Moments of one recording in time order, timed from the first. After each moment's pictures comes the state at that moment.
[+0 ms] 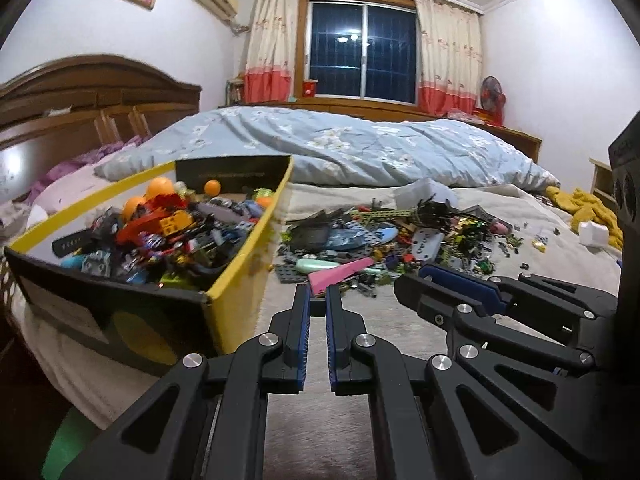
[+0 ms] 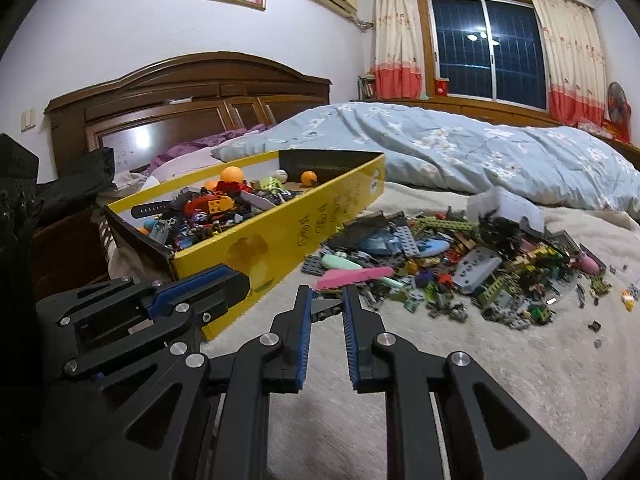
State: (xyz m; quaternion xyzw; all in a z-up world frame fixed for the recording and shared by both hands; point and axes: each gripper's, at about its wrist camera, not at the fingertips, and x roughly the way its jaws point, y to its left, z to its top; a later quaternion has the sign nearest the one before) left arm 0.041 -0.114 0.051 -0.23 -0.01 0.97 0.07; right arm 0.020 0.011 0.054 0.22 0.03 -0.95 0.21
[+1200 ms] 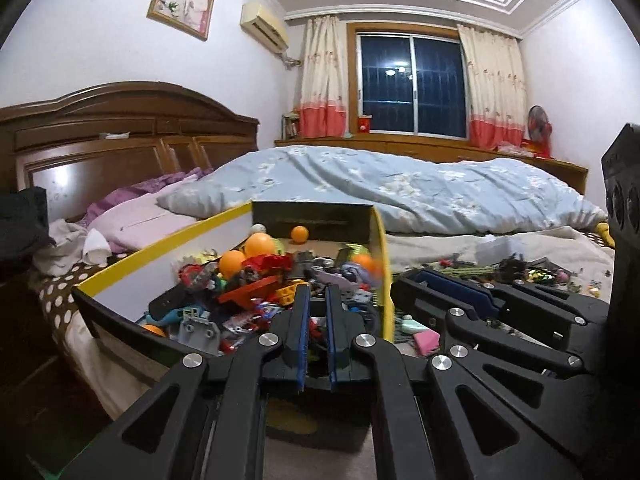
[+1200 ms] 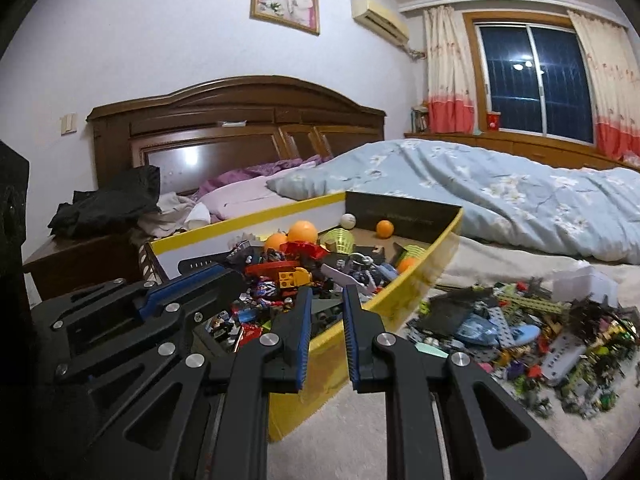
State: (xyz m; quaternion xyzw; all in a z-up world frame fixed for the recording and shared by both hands) left arm 0.034 -0.182 0.089 -0.16 0.00 0.99 -0.03; right arm -0.016 -0.066 0.087 0.16 0.03 -0.94 0.31
